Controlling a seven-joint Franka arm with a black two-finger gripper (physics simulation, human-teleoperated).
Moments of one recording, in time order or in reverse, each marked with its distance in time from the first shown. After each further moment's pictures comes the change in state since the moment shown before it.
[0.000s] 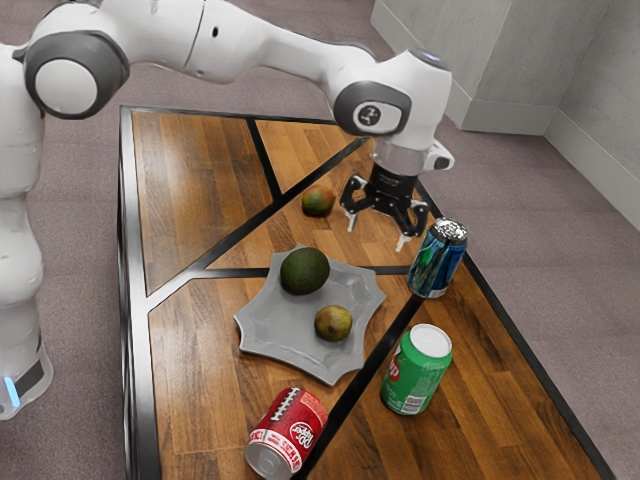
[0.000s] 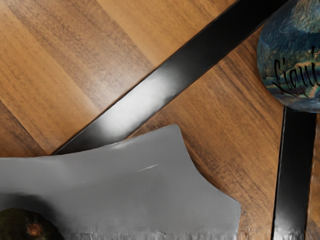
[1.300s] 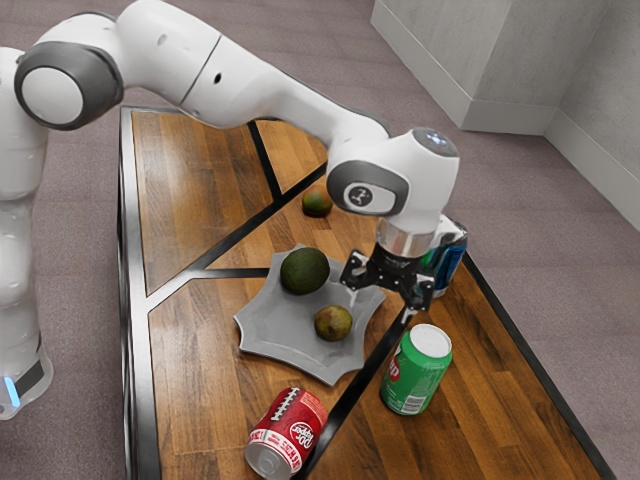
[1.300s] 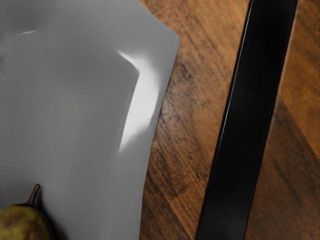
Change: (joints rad) arm -0.193 -0.020 0.008 -0.162 0.061 0.174 -0.361
